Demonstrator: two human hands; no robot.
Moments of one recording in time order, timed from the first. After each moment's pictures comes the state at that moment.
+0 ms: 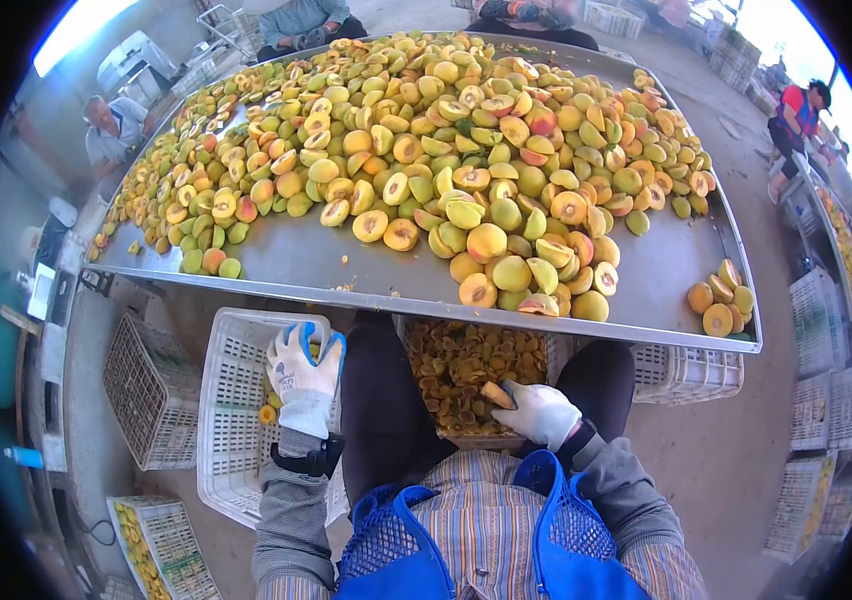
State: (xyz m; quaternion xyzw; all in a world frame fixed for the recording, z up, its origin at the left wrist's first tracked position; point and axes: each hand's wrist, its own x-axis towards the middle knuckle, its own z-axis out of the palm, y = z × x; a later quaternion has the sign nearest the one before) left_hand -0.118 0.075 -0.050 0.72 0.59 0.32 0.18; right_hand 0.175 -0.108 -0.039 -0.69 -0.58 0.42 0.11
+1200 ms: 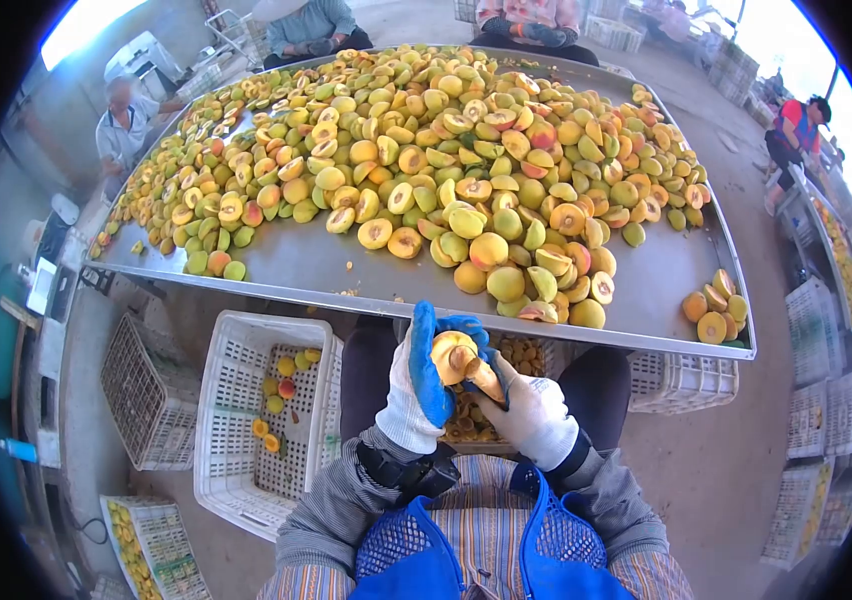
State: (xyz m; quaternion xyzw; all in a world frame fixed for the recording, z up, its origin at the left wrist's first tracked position) left_hand 0.011 -0.003 0.015 0.51 0.25 0.41 0.72; right_hand 0.138 -0.104 0.025 -0.72 -0.62 0.15 0.25
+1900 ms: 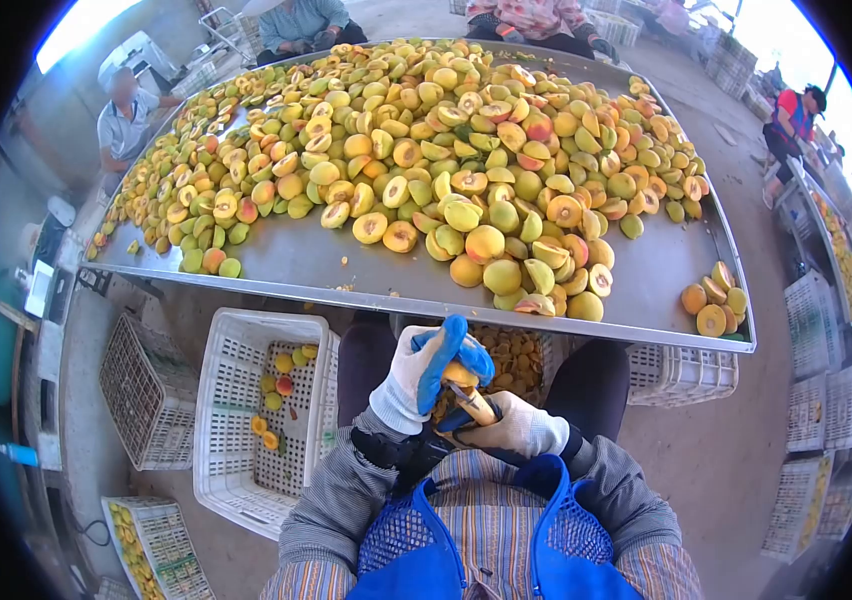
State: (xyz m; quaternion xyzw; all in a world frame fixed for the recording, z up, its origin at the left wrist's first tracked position) left_hand 0.007 0.010 0.024 0.50 0.24 0.30 0.78; right_hand 0.144 -0.106 -0.019 -0.53 -0.50 0.61 0.31
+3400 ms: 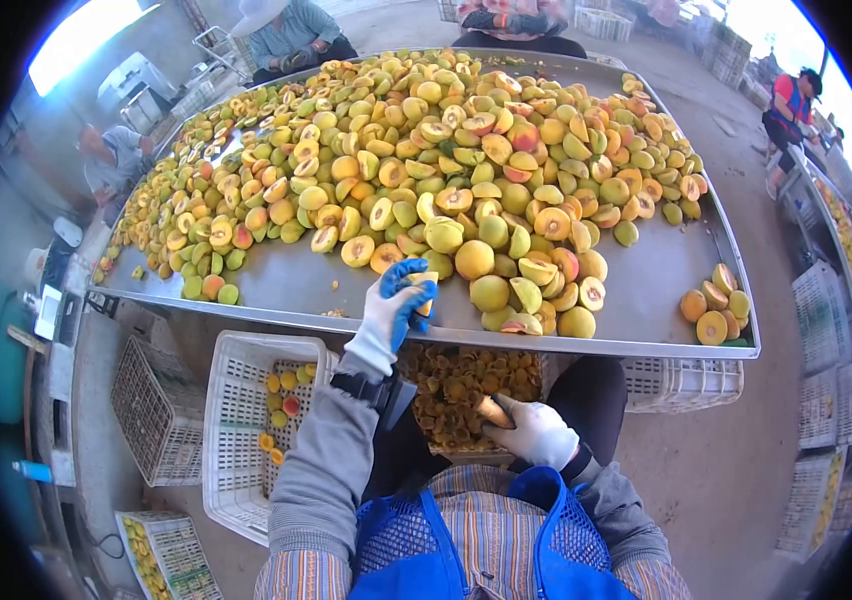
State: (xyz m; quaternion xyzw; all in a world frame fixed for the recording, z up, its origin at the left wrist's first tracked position) left_hand 0.039 0.120 -0.024 0.54 0.34 0.31 0.70; right_hand 0.181 -0.124 -0.022 -0.70 -0.59 0.36 0.18
